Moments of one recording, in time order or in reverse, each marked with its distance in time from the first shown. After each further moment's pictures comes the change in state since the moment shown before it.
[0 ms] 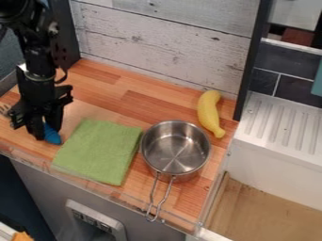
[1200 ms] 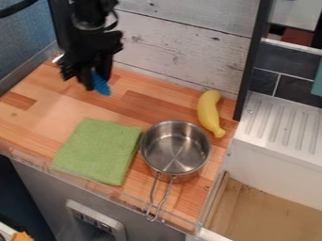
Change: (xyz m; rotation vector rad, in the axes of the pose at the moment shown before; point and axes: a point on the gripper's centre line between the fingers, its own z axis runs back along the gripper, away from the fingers) arm -0.023 -0.058 0.085 -0.250 -0.106 -0.056
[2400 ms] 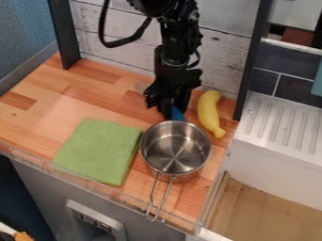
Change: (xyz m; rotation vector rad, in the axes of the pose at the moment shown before) arm -0.100 -0.090 -0.045 -0.021 0.175 -0.227
